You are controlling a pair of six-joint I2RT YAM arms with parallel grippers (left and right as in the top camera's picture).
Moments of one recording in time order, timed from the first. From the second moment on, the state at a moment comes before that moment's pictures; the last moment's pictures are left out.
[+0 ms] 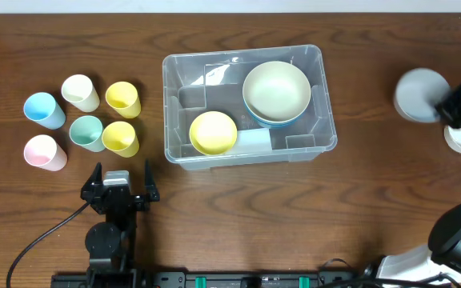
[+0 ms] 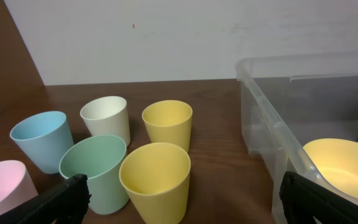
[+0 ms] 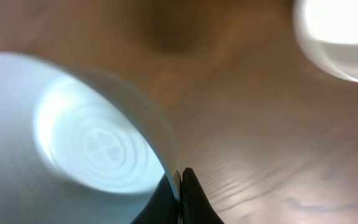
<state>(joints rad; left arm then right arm) -0.01 0.01 0.03 -0.12 -0.09 0.04 -0.48 1.75 1.60 -1.09 -0.29 0.29</state>
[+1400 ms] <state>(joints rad) -0.01 0.01 0.03 -0.12 -0.09 0.04 0.57 2.03 1.78 -0.96 -0.20 0.41</state>
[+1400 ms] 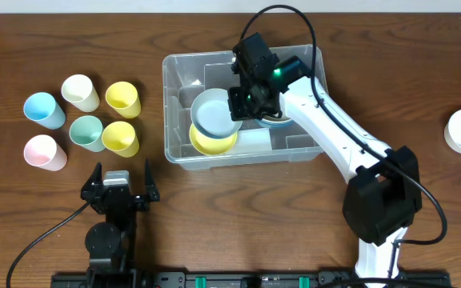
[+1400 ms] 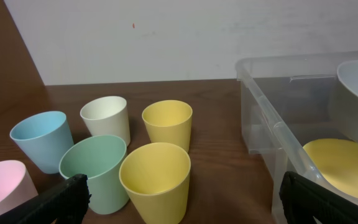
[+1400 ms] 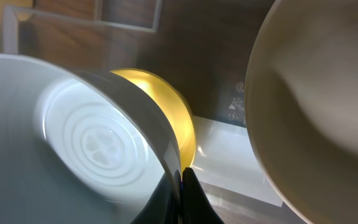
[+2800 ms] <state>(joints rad) -0.01 0.01 0.03 -0.12 -0.09 0.04 0.64 2.08 1.78 -0.96 -0.24 0.35</state>
